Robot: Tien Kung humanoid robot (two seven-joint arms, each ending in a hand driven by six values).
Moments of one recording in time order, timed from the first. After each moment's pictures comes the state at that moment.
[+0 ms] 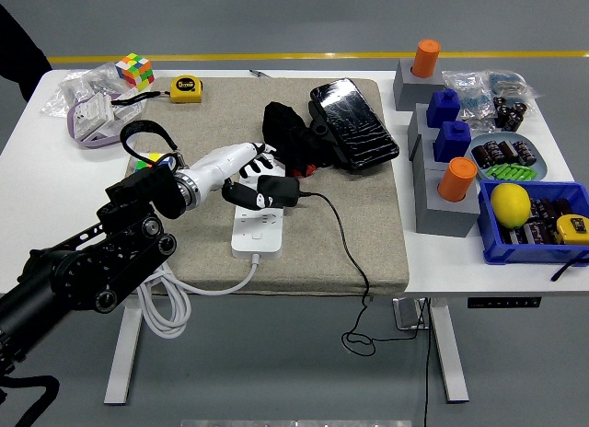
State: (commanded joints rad) left arm -0.66 0.14 -0.83 -1.02 1.84 -0.08 0.14; right arm 0.00 -0.28 1.53 0.31 -1.04 0.03 -0.16
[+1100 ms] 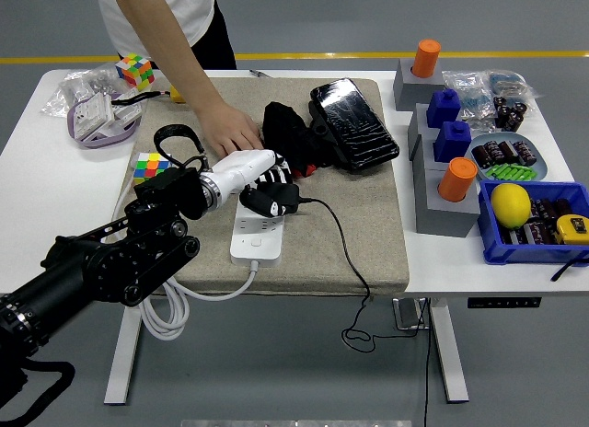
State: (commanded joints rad) left arm -0.75 0.09 -0.69 -0.88 1.85 -0.01 0.08; right arm 0.00 -0.29 1.52 0.31 -1.04 0.03 -0.16
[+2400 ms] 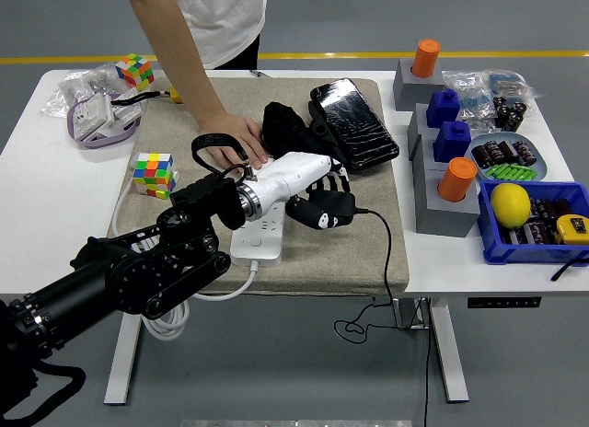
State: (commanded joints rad) left arm -0.77 0.04 -0.54 -0.95 1.79 0.08 -0.02; right arm 0.00 -0.28 1.53 0.31 -1.04 0.03 -0.16
